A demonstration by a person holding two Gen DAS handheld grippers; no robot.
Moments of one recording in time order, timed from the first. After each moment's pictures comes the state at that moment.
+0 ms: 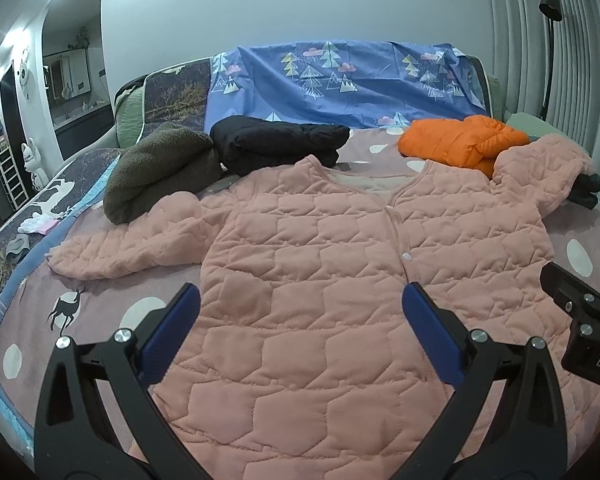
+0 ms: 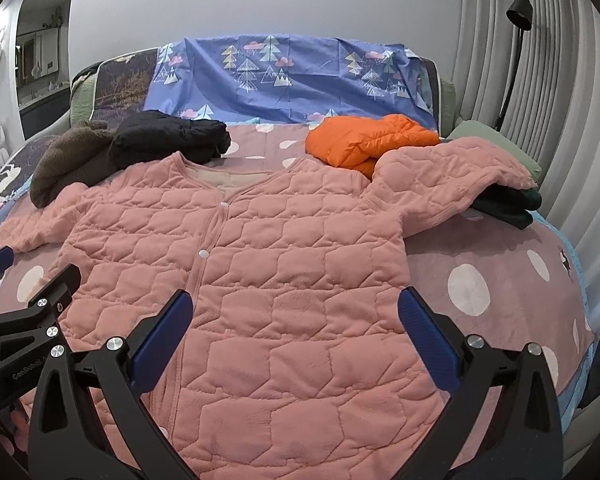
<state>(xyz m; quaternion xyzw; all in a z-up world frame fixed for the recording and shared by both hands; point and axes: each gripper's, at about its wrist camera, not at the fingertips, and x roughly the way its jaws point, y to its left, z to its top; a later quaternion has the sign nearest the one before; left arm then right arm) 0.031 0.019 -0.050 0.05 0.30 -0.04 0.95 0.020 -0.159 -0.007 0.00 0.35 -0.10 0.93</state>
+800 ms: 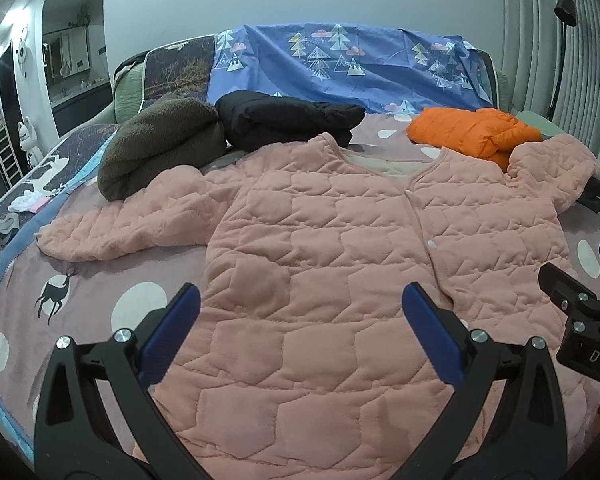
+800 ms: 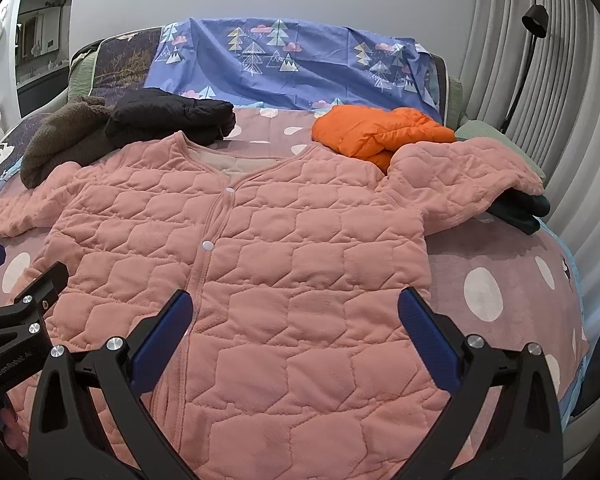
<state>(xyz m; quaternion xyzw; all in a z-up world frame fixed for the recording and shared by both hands) 0.054 0.044 -0.069 0.02 0.33 -0.04 0.94 0.046 -0.140 -0.022 -0.03 0.37 -0.10 0.92</state>
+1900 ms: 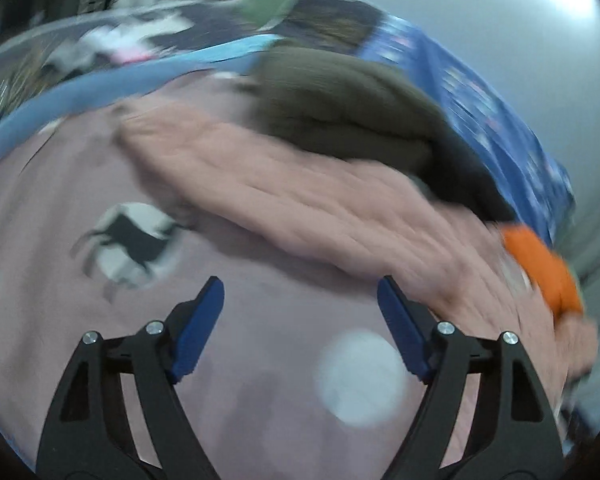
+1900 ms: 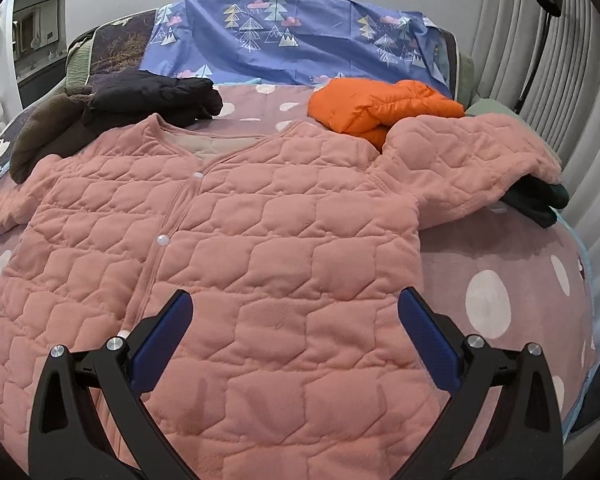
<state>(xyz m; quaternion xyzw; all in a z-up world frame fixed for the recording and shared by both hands) 0.121 0.322 -0.110 -0.27 0.37 0.08 0.88 0.079 -0.194 -0.039 -0.01 0.42 -0.07 0.91</state>
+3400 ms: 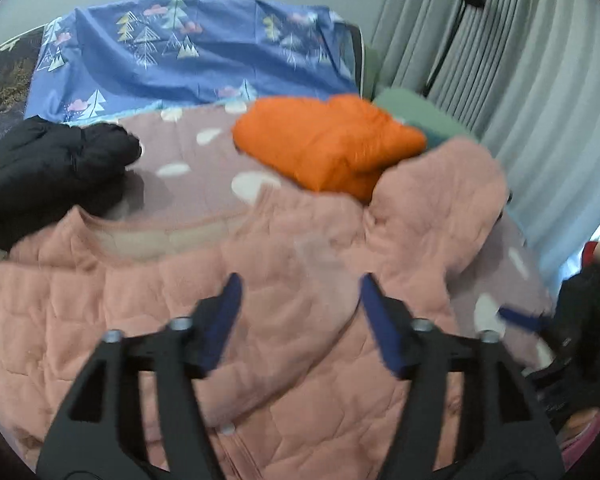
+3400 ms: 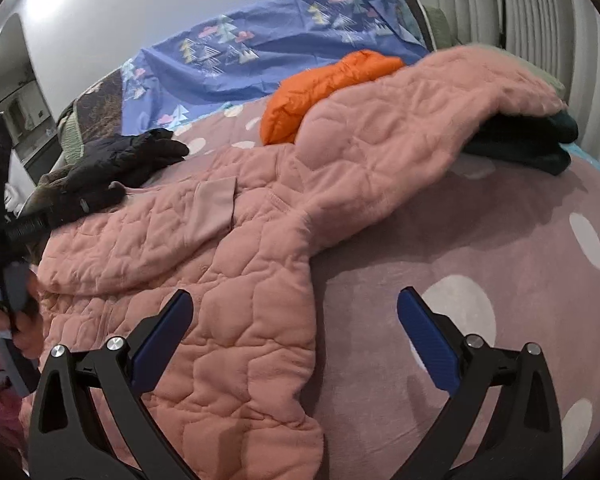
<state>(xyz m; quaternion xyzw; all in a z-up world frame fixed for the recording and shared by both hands) 0.221 -0.115 -0.052 0.01 0.38 -0.32 0.87 0.081 -0.326 -0.043 0.13 0.39 -0.04 0.91</state>
